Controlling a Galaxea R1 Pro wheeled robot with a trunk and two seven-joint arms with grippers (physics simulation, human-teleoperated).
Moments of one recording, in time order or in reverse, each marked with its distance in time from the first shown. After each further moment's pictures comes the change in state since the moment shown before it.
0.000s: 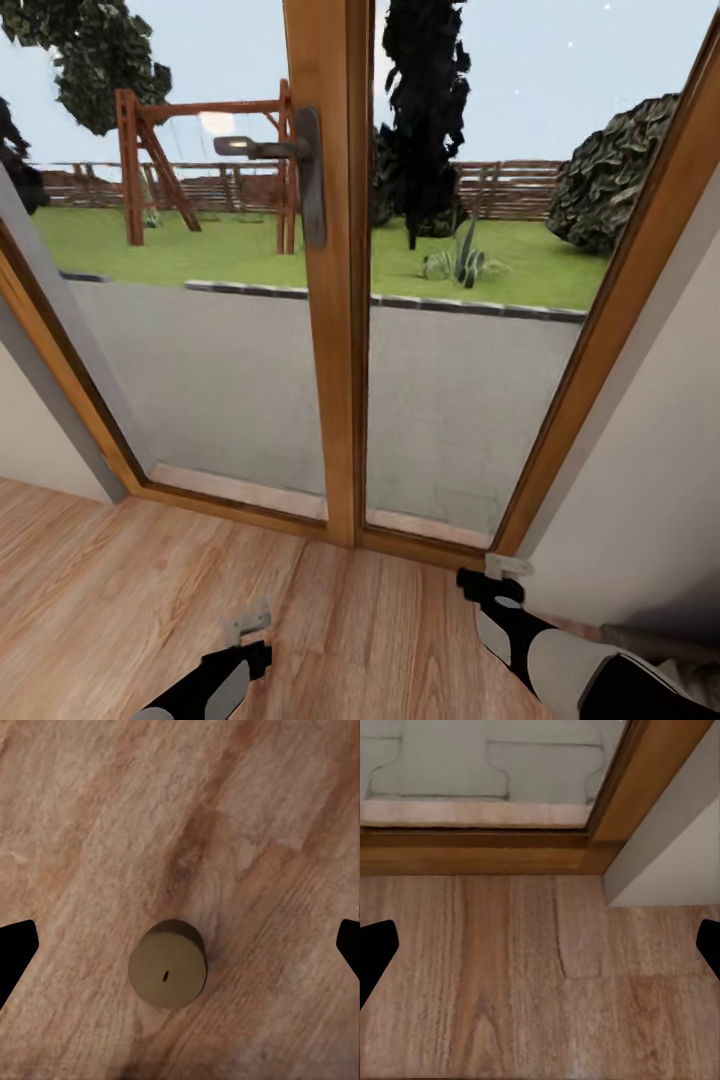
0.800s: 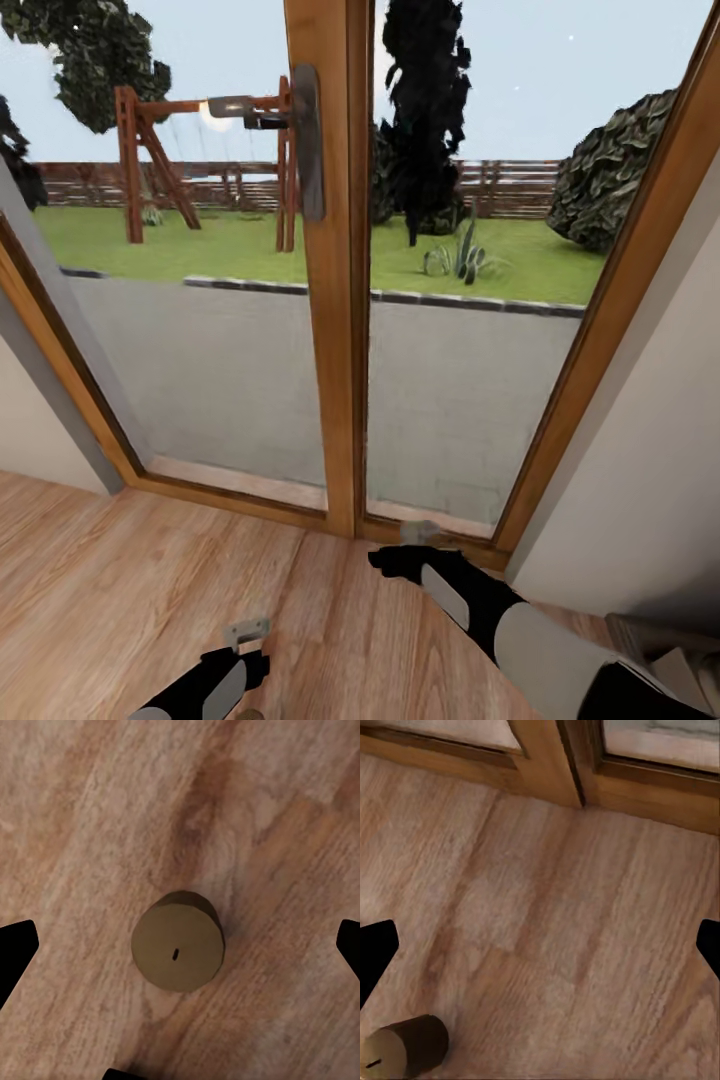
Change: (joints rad) left arm 0.000 0.009 -0.004 -0.002 -0.007 0.085 0.001; right arm 0.000 0.039 0.039 -0.412 0.047 0.465 0.216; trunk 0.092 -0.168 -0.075
